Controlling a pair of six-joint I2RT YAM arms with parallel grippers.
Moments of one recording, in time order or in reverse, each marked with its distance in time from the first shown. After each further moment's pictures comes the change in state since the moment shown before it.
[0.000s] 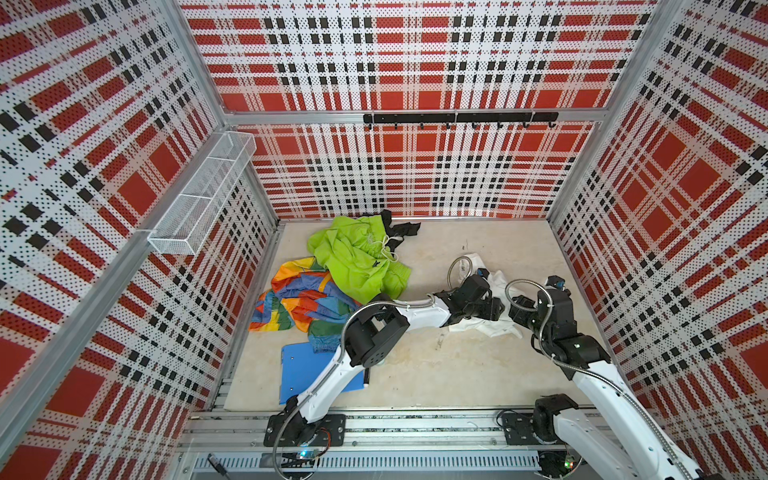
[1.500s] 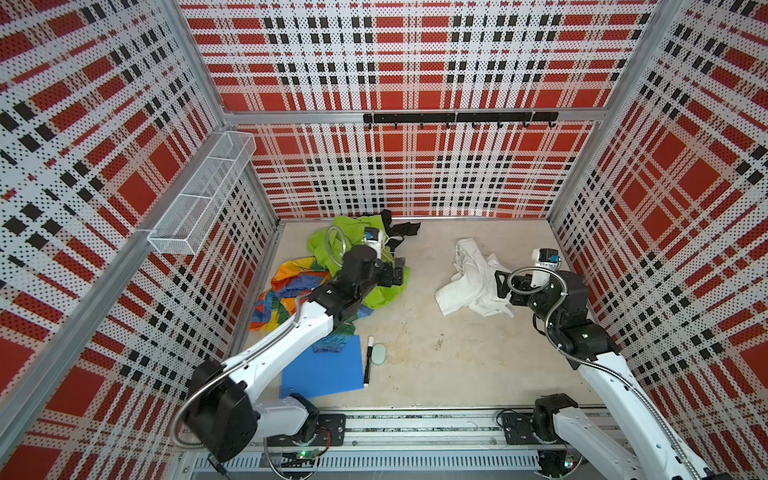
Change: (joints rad) left arm 0.439 -1.160 -0.780 -0.181 -0.291 0.334; right arm 0.000 0.060 0.157 0.169 -0.210 -0.251
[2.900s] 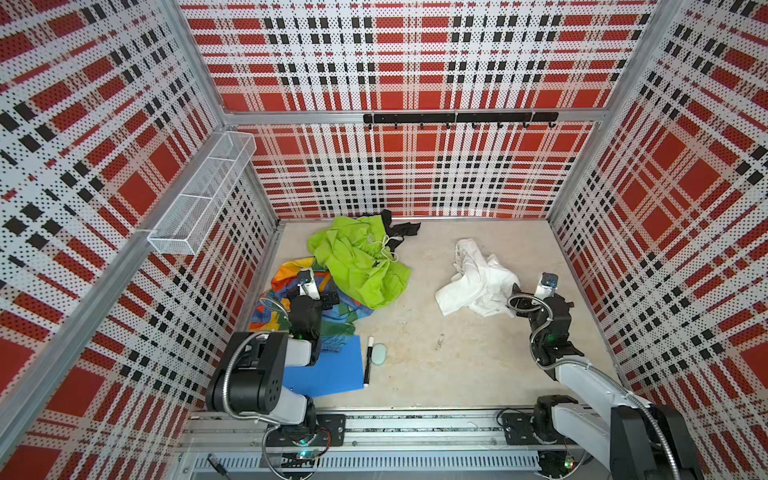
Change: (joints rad) left arm 0.529 0.306 -0.717 1.280 0.060 0.256; right arm -0.163 0.230 -0.472 0.816 0.252 -0.243
